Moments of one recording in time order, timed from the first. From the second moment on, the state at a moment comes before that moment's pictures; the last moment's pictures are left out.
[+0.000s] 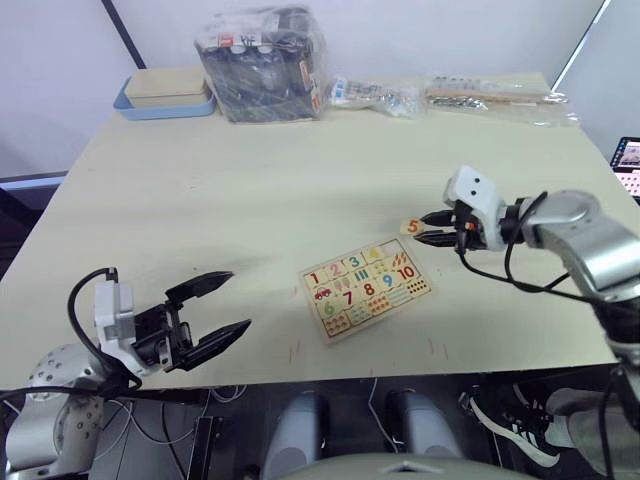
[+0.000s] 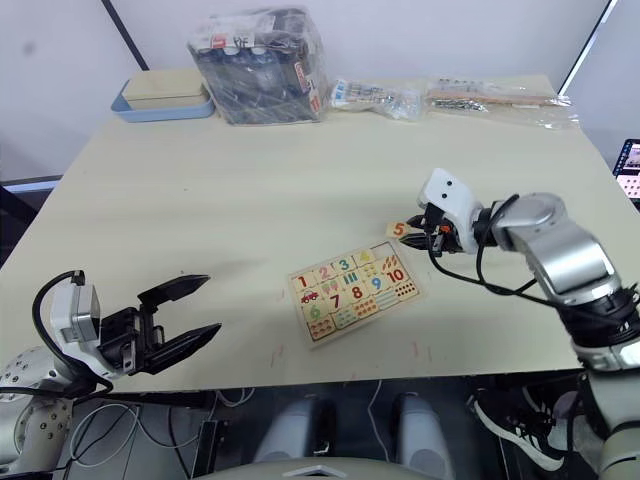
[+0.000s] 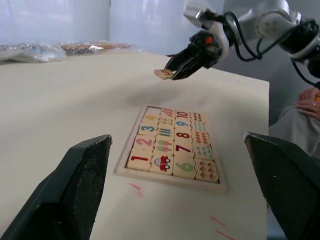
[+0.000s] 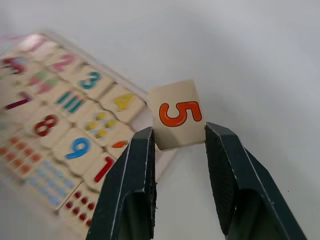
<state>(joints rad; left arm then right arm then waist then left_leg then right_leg) 0.25 0.64 0.42 -0.23 -0.76 0.13 -1.30 -0.67 -0.79 0.25 -0.17 0.31 0.76 1.01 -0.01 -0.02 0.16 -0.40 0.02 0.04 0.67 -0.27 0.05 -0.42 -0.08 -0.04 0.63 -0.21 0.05</state>
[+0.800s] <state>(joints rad) 0.32 0.64 0.42 -0.33 -0.77 0.17 -1.26 -1.25 -0.49 0.64 0.74 -0.16 0.03 1.50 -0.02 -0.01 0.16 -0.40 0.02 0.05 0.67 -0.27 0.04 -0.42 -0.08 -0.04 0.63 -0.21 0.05</state>
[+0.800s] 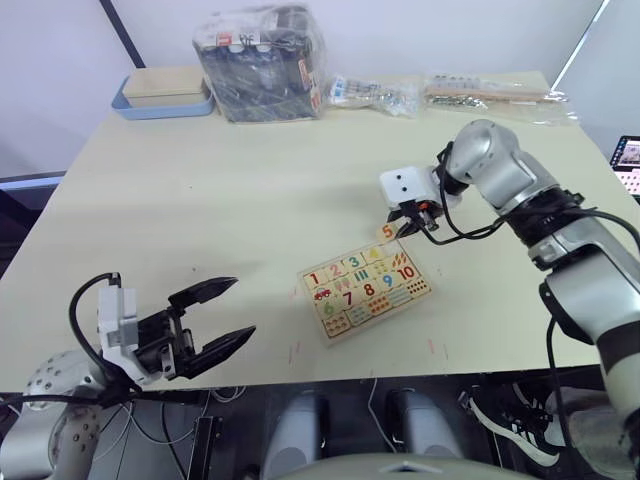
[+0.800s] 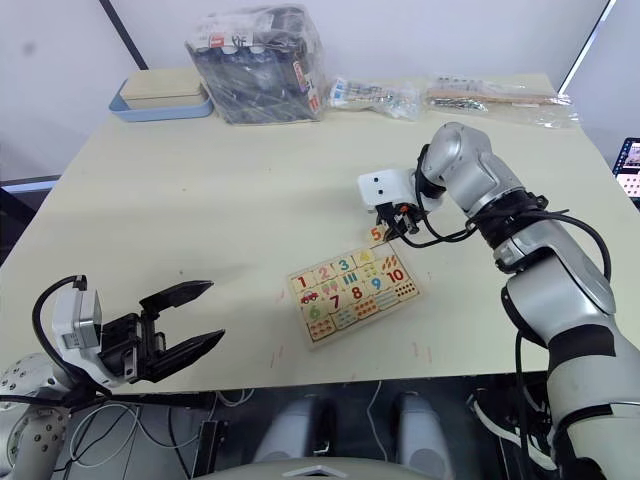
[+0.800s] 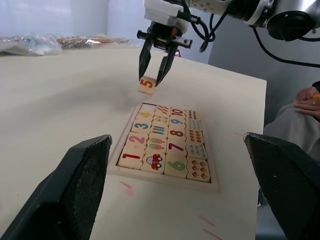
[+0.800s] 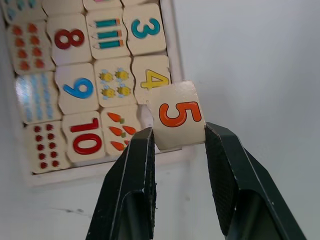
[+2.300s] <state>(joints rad) 0.34 0.64 0.42 -0.40 -0.79 0.21 -1.17 -1.29 -0.36 0.57 1.07 -0.32 -0.18 1.50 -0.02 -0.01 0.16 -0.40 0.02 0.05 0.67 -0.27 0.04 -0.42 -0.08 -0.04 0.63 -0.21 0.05</state>
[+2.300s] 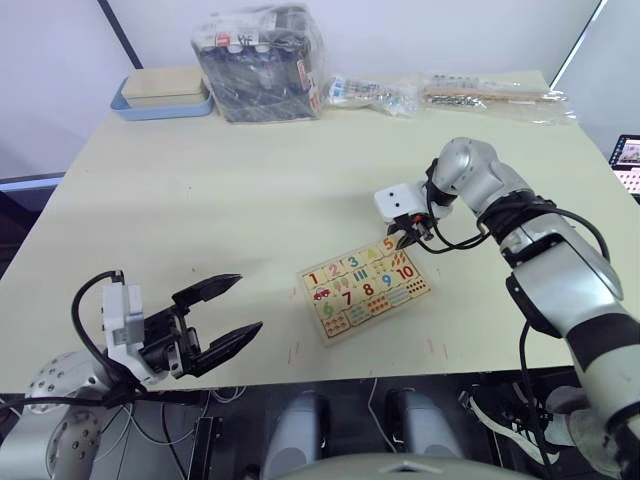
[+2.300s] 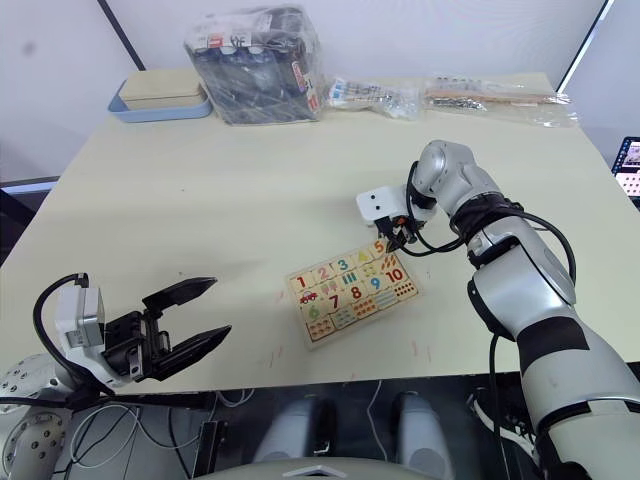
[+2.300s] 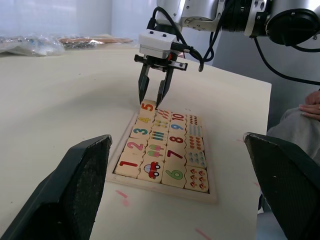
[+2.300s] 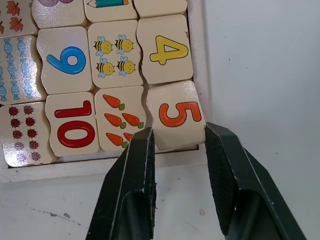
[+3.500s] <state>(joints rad) 0.36 0.64 0.42 -0.40 -0.79 0.21 -1.20 -1.28 -0.36 0.57 1.04 -0.33 -0.12 1.54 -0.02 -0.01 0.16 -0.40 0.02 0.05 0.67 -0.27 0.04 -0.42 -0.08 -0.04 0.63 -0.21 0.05</state>
